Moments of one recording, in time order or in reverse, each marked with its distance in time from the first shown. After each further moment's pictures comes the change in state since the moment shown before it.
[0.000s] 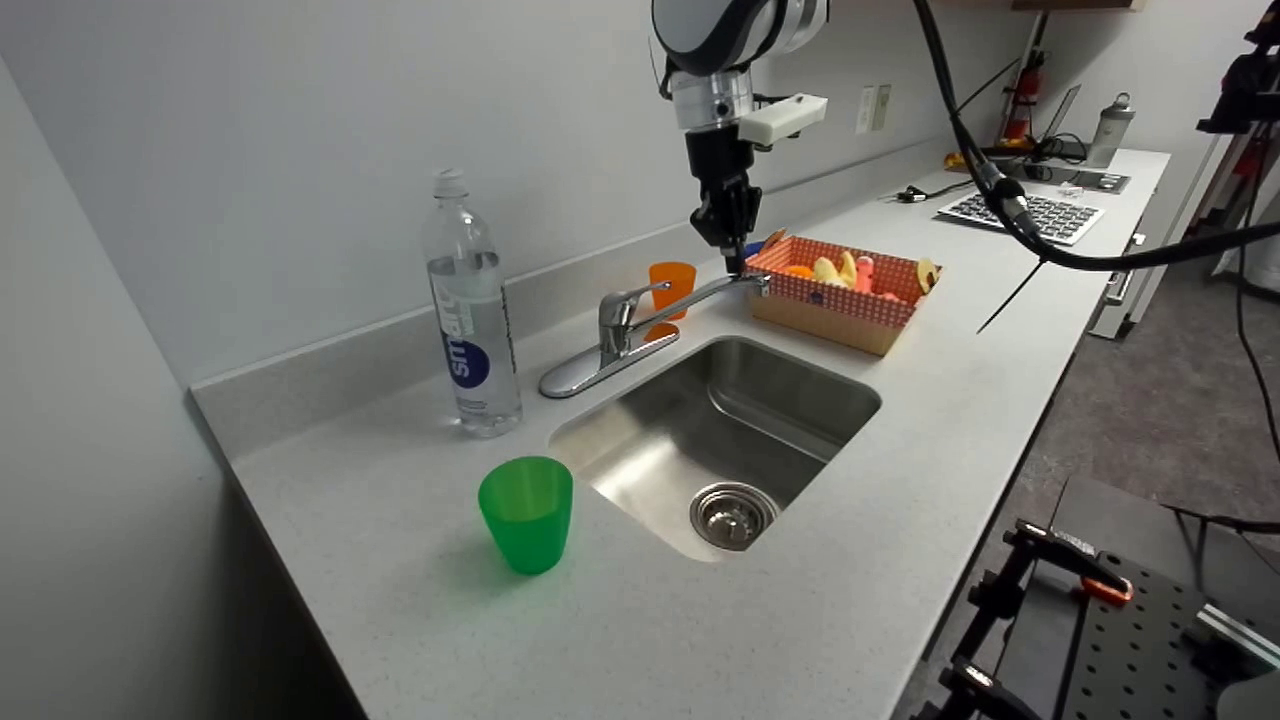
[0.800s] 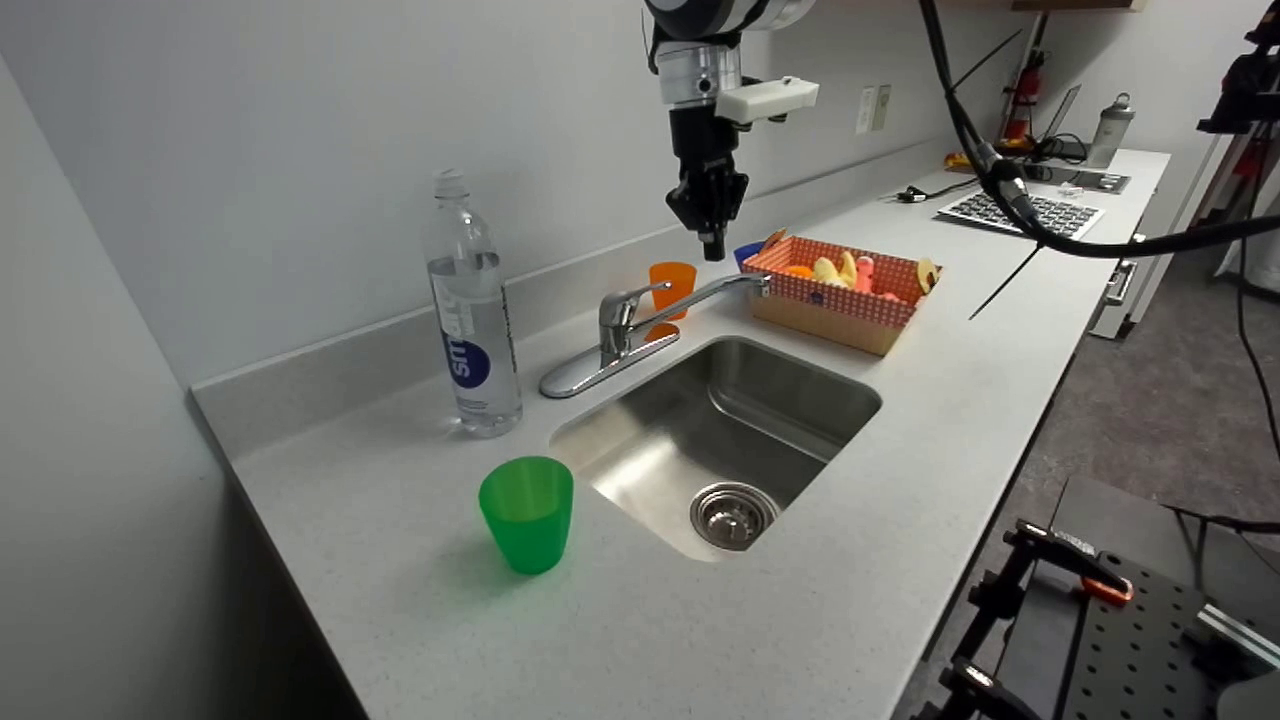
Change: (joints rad) arm 0.015 -0.013 0.008 0.037 0.069 -0.014 0.086
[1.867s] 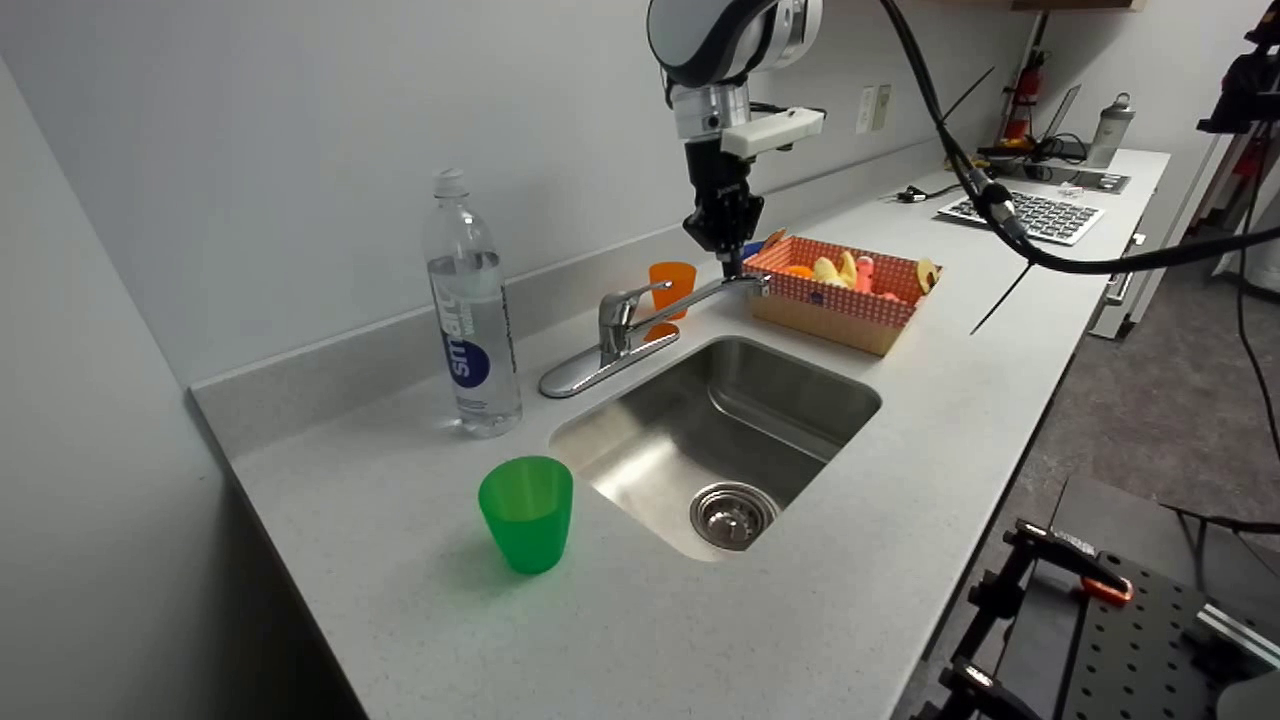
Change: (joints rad) arm -0.005 0.086 -0.054 0.037 -0.017 0.001 0.038
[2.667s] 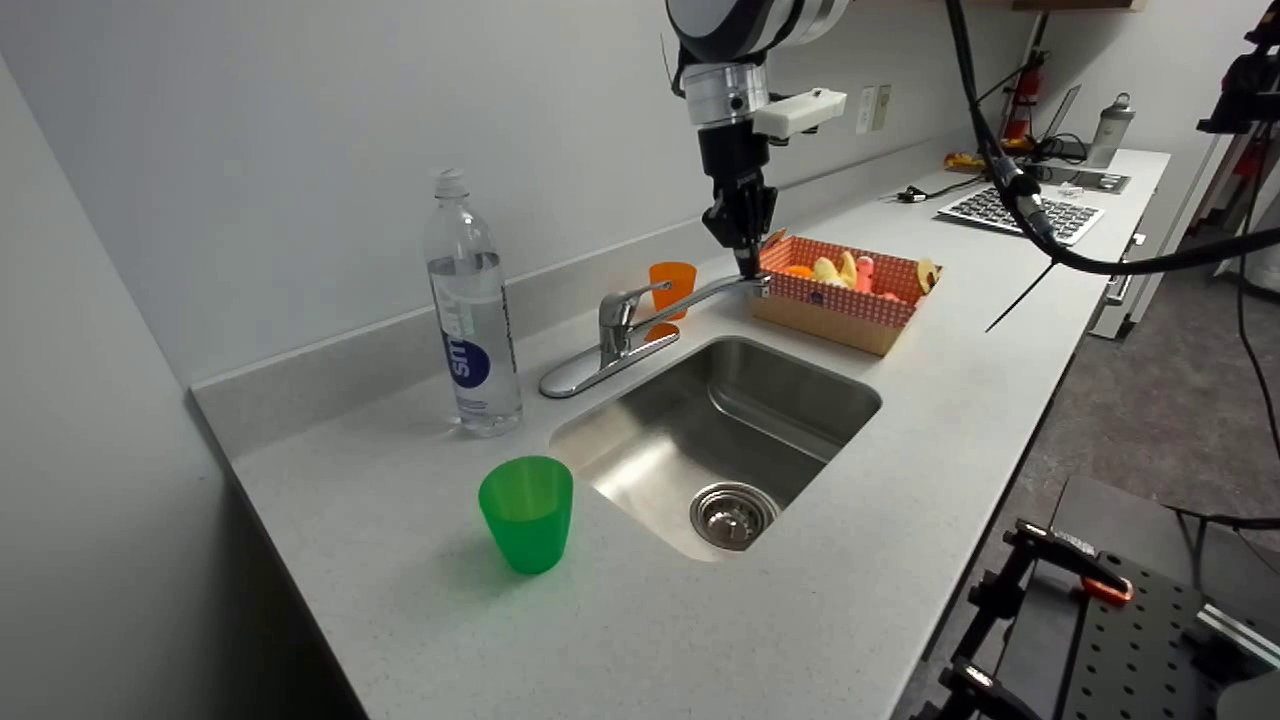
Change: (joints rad) arm 0.010 -0.140 0.029 -0.155 -0.027 0.001 -0.105
